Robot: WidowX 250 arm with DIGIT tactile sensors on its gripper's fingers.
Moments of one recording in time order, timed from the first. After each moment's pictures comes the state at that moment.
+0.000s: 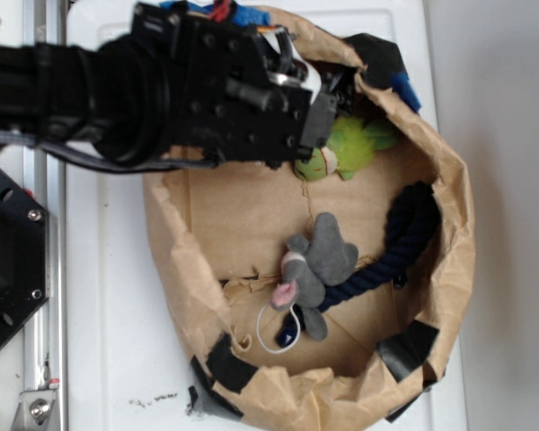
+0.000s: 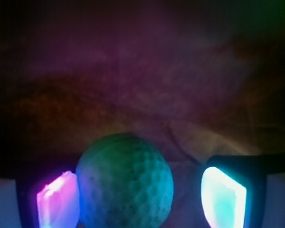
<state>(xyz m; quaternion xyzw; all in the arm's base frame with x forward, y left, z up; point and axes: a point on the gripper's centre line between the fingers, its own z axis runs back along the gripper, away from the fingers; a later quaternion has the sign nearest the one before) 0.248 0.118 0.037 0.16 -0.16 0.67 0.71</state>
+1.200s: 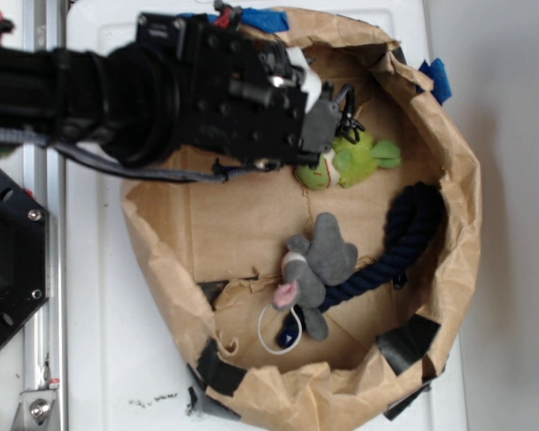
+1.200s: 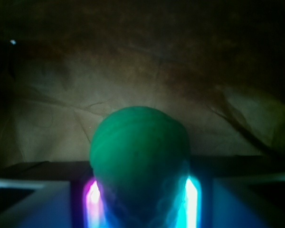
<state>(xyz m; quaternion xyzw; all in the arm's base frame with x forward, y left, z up) 0.257 0.102 0.027 0.10 -0.13 0.61 0.78</state>
